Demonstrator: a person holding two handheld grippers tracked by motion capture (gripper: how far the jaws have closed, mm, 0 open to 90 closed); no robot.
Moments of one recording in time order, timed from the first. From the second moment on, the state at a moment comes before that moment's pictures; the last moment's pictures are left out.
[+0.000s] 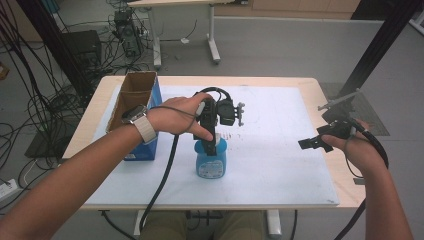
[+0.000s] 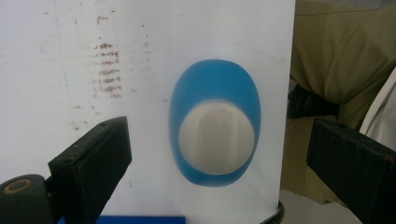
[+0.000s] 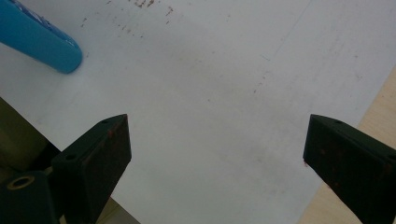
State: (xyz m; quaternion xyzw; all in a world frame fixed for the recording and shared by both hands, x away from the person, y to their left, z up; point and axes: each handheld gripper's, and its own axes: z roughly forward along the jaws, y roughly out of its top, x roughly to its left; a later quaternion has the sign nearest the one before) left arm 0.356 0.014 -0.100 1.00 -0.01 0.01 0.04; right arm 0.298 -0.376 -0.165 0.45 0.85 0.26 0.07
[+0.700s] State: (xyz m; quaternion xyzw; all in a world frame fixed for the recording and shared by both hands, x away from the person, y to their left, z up) left arm 0.355 0.008 -0.113 1.00 -0.01 0.02 0.04; right arm 0.300 -0.374 -0.168 0.45 0.85 0.26 0.07
